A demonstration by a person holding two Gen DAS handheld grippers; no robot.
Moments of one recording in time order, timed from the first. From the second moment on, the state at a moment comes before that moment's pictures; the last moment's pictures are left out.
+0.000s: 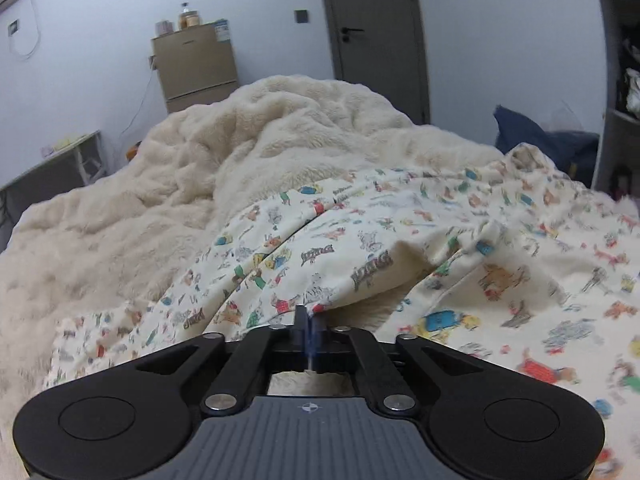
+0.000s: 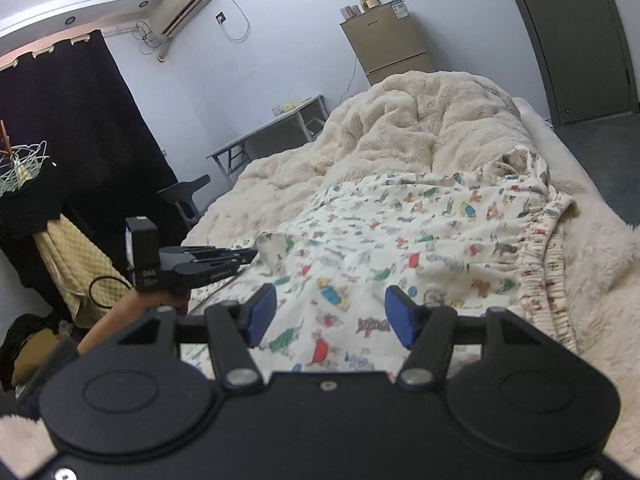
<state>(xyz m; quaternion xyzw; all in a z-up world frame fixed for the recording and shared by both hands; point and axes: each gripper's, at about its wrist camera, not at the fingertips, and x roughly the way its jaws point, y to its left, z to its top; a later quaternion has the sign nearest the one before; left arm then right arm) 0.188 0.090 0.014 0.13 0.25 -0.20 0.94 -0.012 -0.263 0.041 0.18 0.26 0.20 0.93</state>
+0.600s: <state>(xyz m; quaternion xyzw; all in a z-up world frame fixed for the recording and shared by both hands) 0.101 0.100 0.068 -0.06 0.19 -0.18 0.96 -0.011 -0.245 0.031 0.16 0.27 0.22 0.92</state>
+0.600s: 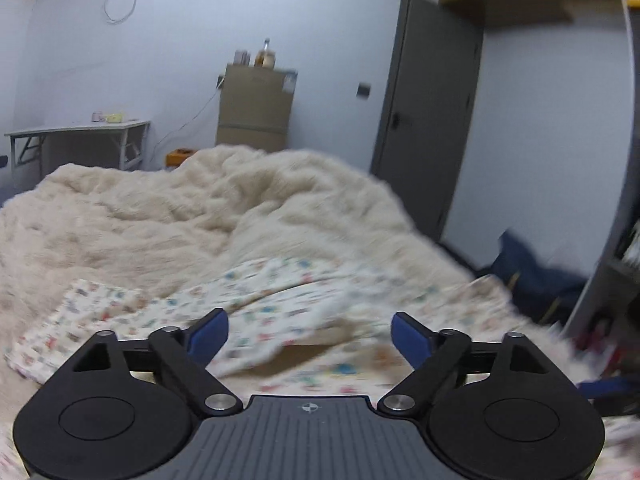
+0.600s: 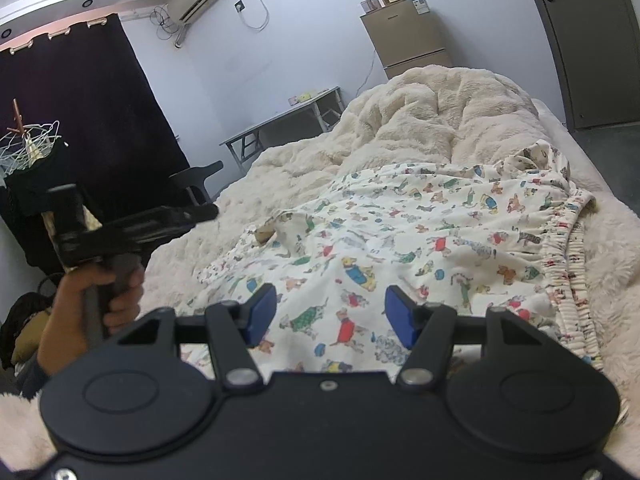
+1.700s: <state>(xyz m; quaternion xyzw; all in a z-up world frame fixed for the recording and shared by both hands) 0.092 0.069 0.013 -0.05 0.25 -0.17 0.95 -0.011 -0.243 0.030 0.15 0.27 0.22 0.93</state>
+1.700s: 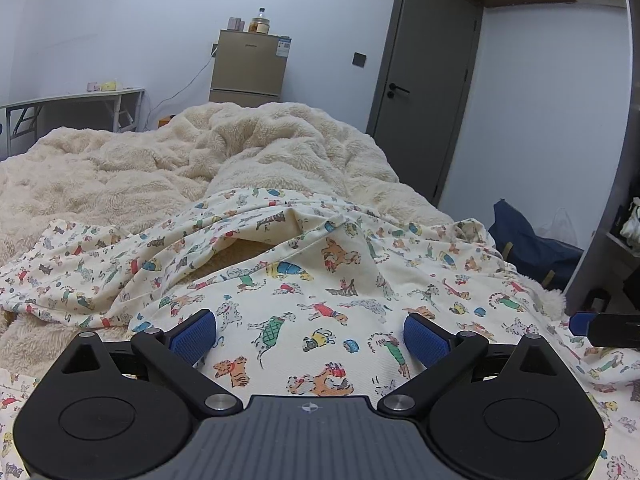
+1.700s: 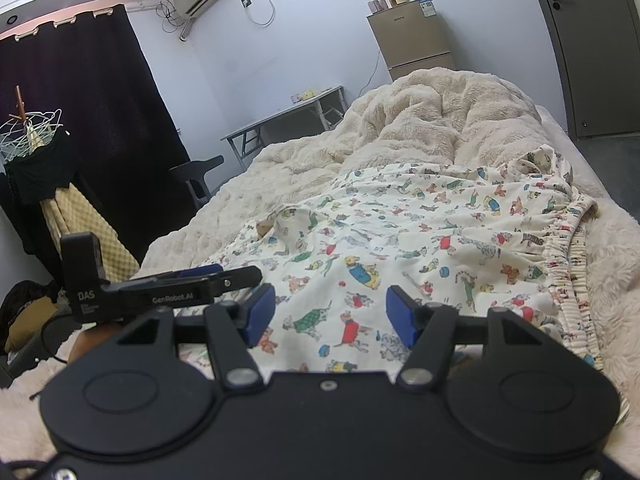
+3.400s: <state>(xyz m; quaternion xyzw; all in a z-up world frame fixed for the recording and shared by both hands) 0.091 0.068 0.011 -0.05 0.25 -0.17 0.95 -0.015 -0.239 0.032 0.14 0.26 0.23 0.93</state>
